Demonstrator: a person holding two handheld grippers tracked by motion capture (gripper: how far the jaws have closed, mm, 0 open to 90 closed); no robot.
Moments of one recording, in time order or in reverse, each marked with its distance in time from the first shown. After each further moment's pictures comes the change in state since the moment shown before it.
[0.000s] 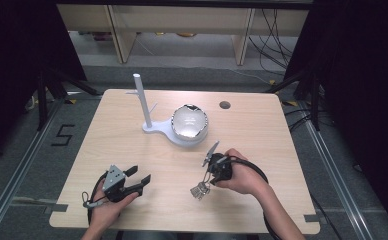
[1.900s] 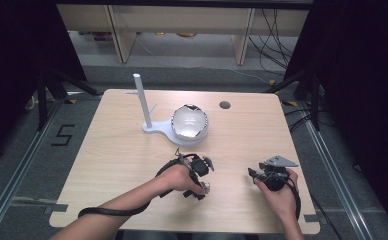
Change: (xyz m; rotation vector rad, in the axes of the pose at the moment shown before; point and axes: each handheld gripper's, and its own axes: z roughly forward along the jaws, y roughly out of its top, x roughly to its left) left arm -0.139 0.096 0.144 1.021 -0.285 0.363; right arm -0.025 -0.154 0.012 -0.579 -0.333 0.653
